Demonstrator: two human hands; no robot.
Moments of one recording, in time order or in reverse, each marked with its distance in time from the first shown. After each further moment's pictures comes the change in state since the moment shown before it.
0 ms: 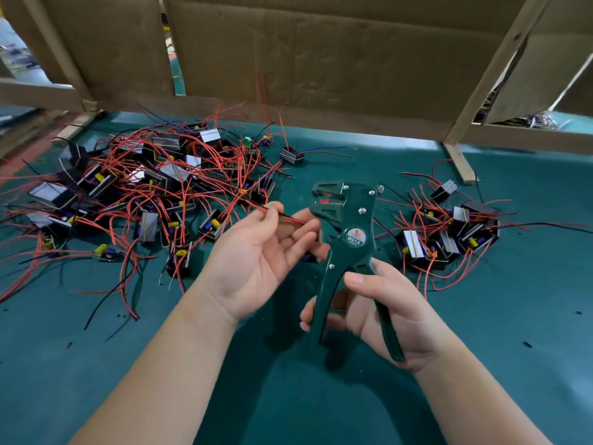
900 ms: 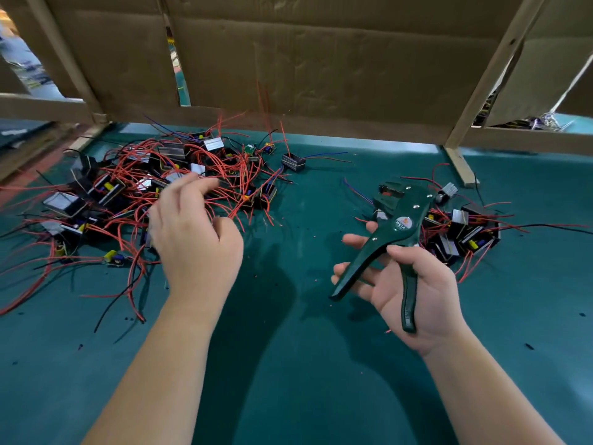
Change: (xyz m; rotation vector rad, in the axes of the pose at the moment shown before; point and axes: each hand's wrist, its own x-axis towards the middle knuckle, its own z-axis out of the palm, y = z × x) left_hand 0.003 0.022 -0.039 1.596 0.728 0.934; right_hand 0.002 -0.011 -0.025 0.096 0.259 -0.199
